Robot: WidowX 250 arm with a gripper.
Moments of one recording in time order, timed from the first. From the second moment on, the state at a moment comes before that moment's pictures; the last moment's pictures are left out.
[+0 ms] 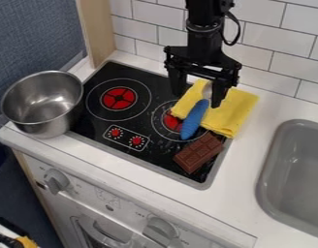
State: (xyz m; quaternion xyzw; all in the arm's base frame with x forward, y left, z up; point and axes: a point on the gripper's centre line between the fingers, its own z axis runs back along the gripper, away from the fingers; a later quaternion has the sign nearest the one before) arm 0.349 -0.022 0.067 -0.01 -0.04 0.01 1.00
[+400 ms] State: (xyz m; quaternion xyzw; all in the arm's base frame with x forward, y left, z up) arm 0.323 -0.005 0.039 -0.05 -0.01 -0.01 1.00
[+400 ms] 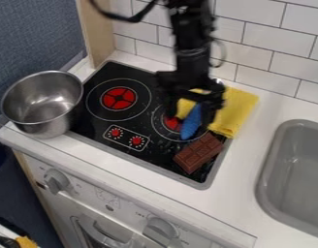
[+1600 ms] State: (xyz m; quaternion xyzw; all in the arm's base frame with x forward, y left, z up) arm 0.269 0.136 0.081 0.00 -0.02 0.07 1.00
